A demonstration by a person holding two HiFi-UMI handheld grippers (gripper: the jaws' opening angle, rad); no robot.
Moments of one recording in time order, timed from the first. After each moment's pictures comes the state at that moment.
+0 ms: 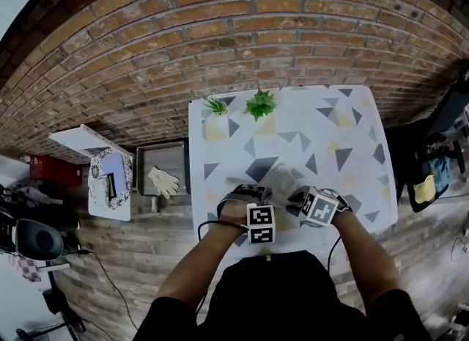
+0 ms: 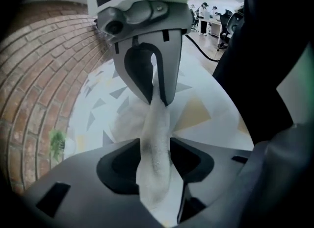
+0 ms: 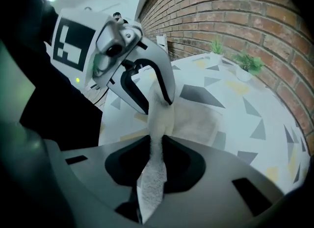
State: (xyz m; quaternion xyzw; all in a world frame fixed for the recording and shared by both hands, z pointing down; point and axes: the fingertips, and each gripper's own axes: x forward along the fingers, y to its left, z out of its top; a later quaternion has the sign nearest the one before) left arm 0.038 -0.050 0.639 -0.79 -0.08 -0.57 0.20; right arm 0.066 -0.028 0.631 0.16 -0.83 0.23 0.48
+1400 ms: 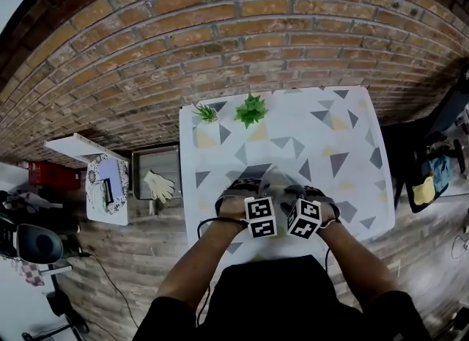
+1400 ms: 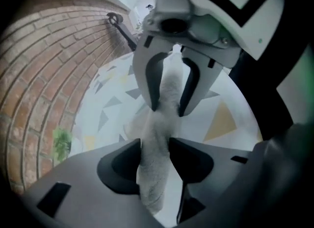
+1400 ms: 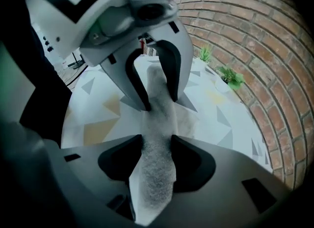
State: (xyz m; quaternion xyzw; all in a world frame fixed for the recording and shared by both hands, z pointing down) left arm 0.071 -0.097 0.635 -0.80 -0.04 -0.58 0.18; right arm 0.092 -0.070 0.647 0.26 -0.79 0.10 0.55
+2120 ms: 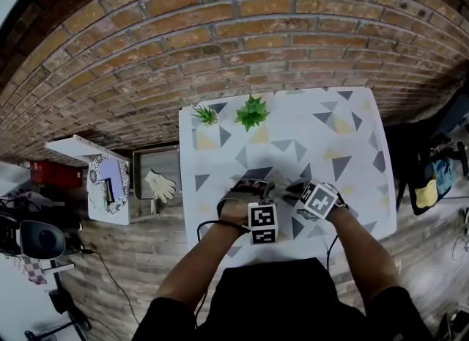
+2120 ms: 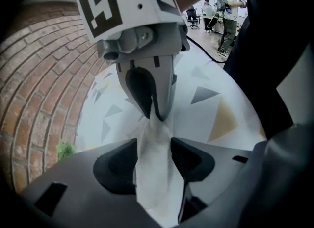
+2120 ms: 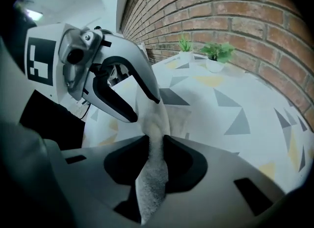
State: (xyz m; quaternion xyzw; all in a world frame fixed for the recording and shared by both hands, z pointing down) left arm 0.083 -0.096 0.628 -0.79 -0.07 -0.57 0.22; right arm 0.106 -0.098 0.645 0.22 -0.82 0.28 0.44
